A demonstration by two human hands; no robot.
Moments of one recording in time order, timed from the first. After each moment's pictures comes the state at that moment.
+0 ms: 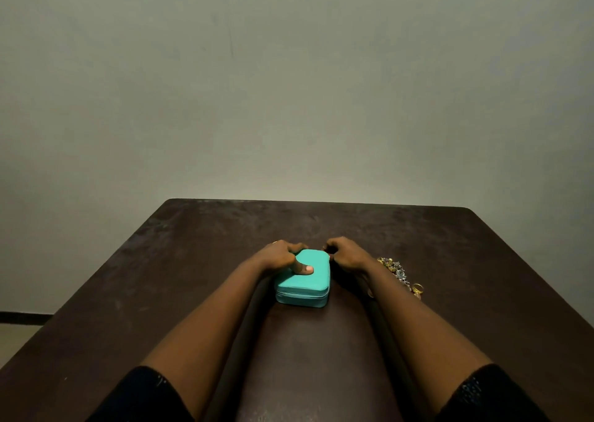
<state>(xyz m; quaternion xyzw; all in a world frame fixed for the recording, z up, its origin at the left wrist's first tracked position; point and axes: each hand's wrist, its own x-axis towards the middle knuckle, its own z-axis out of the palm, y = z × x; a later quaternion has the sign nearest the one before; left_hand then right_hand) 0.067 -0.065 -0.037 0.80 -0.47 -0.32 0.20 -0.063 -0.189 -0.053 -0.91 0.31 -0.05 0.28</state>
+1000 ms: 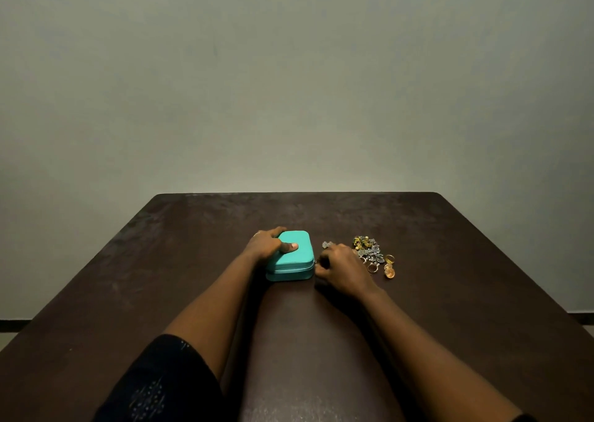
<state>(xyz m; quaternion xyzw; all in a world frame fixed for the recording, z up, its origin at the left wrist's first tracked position) 0.044 -0.049 -0.054 0.81 -0.40 -0.28 0.33 -0.135 -0.111 -0.067 -0.93 0.30 -0.18 0.10</state>
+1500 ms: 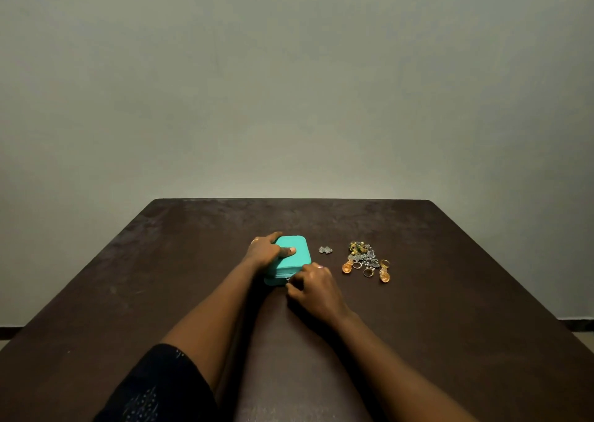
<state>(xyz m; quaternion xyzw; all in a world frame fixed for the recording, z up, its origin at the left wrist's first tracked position) 0.040 -0.047 -0.061 0.81 -0.38 -0.27 0.35 -0.118 -0.064 -0.084 -0.93 0.27 -0.21 0.11</state>
